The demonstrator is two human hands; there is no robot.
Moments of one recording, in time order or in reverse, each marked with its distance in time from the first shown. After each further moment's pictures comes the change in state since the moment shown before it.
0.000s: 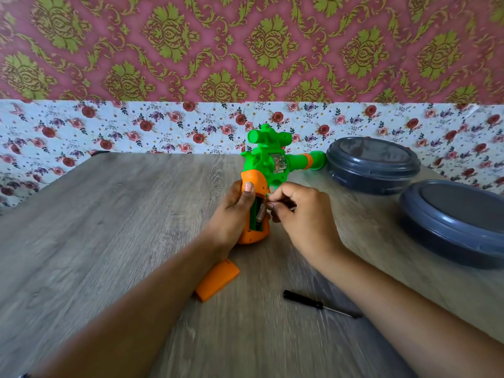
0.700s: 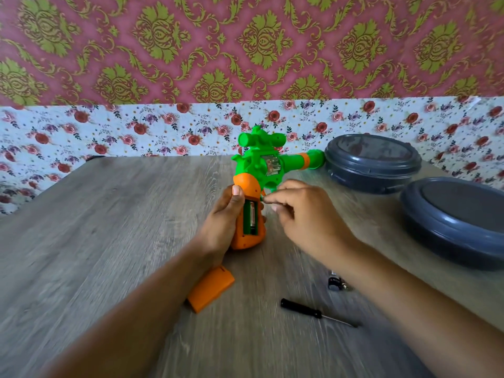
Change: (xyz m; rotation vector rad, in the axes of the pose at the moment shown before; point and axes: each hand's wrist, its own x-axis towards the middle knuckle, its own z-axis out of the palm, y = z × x) left_hand 0.003 -0.001 -0.003 -0.131 0.000 -0.116; right_hand 0.012 -0.004 -0.021 -0.252 -0.236 -0.140
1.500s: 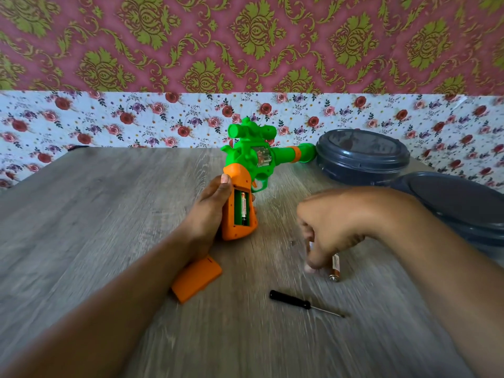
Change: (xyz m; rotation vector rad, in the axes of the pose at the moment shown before) left_hand 0.006 -0.001 -0.005 -0.080 -0.020 -0.003; right_hand 0.008 -0.024 -0.063 -0.580 -1.019 0.170
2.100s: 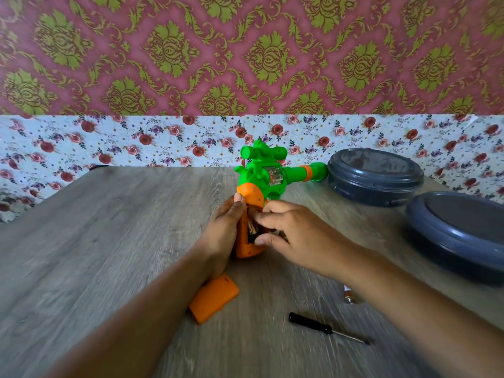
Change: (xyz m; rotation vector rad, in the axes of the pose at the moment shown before) left_hand 0.003 -0.001 -0.003 0.011 0.044 -0.022; right_hand 0.061 -0.021 0.038 0.387 0.754 -0.410
